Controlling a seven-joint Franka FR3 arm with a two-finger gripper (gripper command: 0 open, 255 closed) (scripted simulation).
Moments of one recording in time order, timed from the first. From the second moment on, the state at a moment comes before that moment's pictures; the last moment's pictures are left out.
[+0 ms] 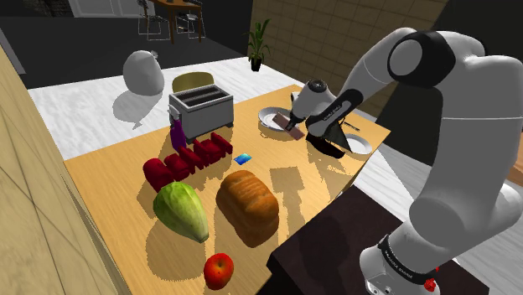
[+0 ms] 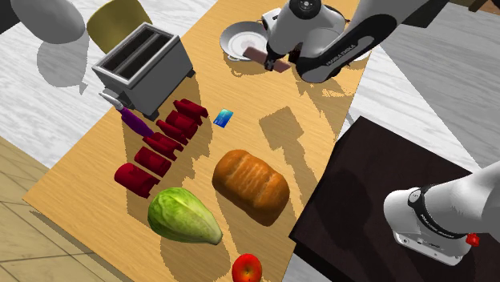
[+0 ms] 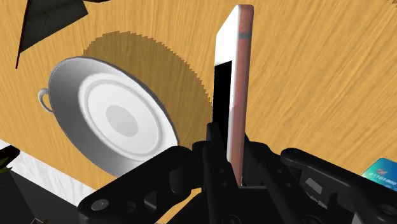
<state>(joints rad) -0.35 0.55 -0.04 -2.03 -0.79 3.02 0.04</state>
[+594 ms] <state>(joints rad) -0.26 0.67 -0.15 -1.99 -0.85 3.11 0.13</state>
